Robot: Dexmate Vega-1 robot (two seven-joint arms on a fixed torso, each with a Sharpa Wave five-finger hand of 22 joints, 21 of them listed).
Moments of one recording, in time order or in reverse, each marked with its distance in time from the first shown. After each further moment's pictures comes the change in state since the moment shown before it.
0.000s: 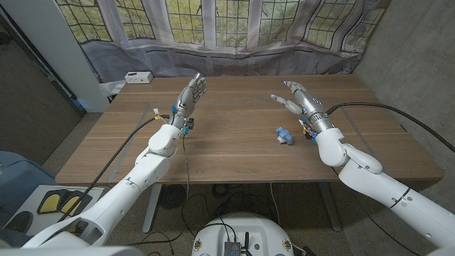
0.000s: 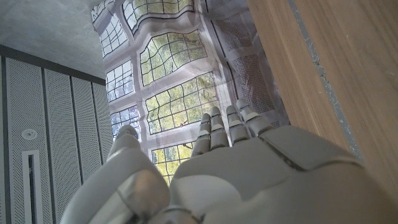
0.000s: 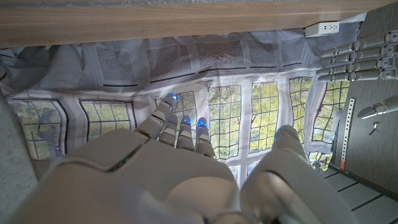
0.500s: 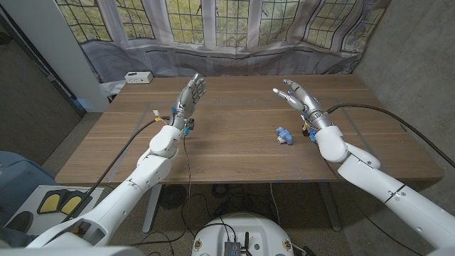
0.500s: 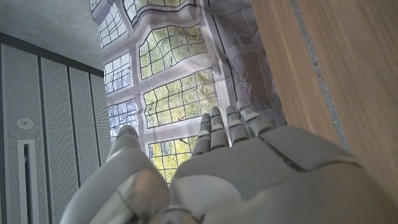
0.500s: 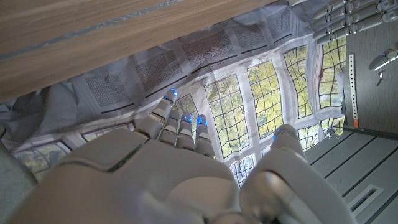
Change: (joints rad) left arm 0.008 -0.012 -0.007 0.008 -0.029 -0.007 0.000; left_hand 0.004 -0.004 0.000 0.000 0.000 0.016 -0.002 0.007 0.000 0.022 0.003 0.008 0.000 0.018 0.003 0.000 0.000 0.013 0.013 -0.004 0.000; right arm 0.031 0.062 0.027 0.117 0.225 0.197 0.026; right_hand 0.008 0.000 0.004 -0.004 0.000 0.040 0.003 0.000 0.000 0.032 0.007 0.004 0.003 0.043 0.007 0.013 0.007 0.047 0.001 0.004 0.000
